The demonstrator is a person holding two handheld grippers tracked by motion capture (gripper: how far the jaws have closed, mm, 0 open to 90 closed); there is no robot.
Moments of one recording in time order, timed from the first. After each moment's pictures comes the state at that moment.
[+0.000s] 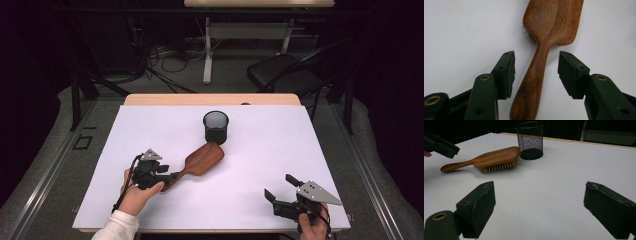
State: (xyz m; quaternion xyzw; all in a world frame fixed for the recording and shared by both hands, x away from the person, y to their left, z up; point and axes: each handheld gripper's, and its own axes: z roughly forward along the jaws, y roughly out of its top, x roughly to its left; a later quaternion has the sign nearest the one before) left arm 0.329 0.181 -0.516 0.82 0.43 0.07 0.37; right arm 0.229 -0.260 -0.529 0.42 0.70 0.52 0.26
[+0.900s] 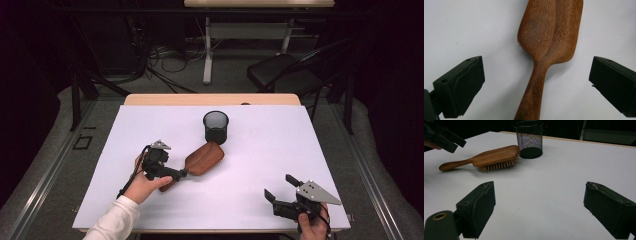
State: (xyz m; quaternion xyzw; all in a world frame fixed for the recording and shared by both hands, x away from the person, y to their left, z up) left arm 0.360 0.162 -0.512 0.83 0.42 0.04 0.36; right arm 0.230 -0.260 -0.530 0.42 0.70 0.52 0.26
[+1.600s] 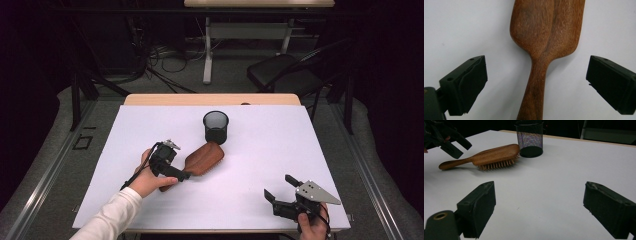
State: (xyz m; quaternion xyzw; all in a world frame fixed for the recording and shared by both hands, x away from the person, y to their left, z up) left arm 0.374 0.142 -0.514 0.89 0.37 0.03 0.27; right arm 0.230 -0.260 -0.530 0.41 0.70 0.52 0.26
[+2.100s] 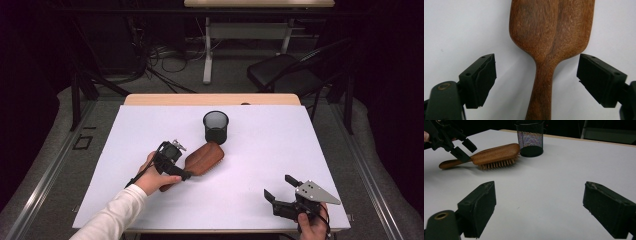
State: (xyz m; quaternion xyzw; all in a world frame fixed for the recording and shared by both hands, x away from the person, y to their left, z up) left arm 0.382 0.131 -0.520 0.90 0.36 0.04 0.24; right arm 0.230 -0.259 -0.531 0.42 0.70 0.52 0.26
